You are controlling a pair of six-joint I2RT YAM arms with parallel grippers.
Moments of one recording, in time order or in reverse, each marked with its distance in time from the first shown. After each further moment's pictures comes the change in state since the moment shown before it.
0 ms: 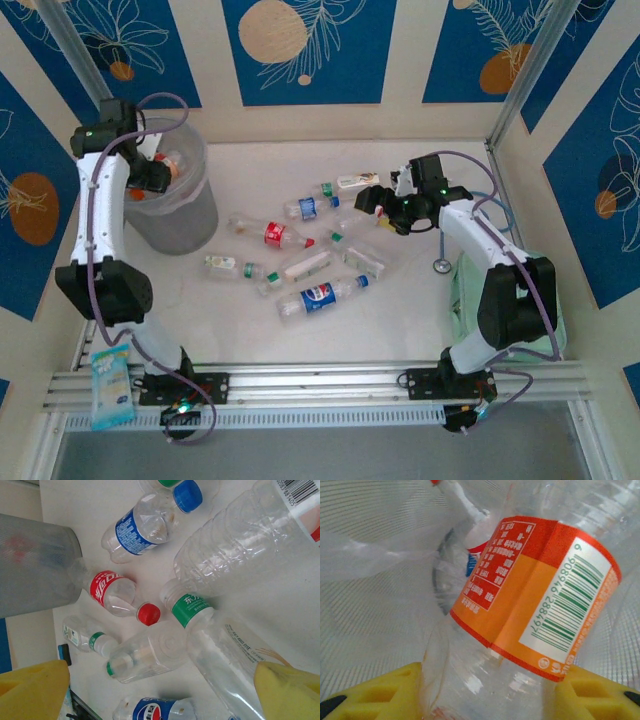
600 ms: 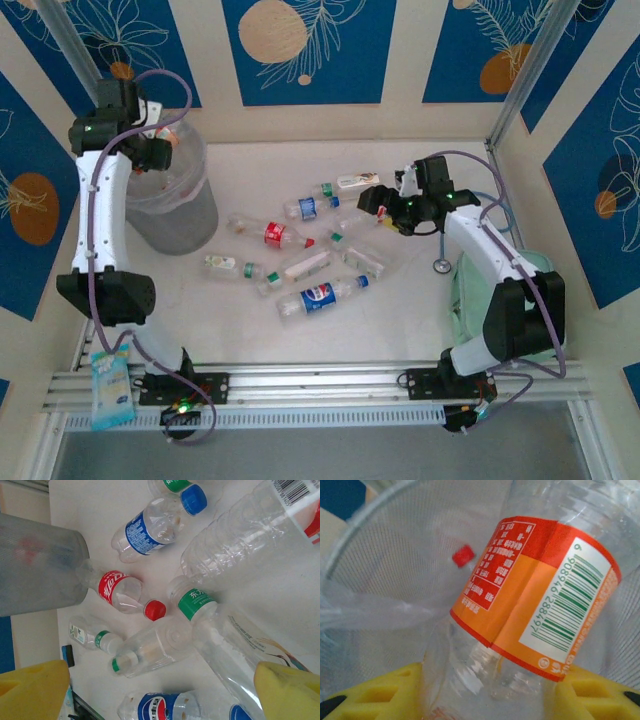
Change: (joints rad) left arm -0.055 -0.028 0.136 0.061 -0.075 -0.039; right arm 0.000 -0.078 -0.023 -0.012 0.015 0.011
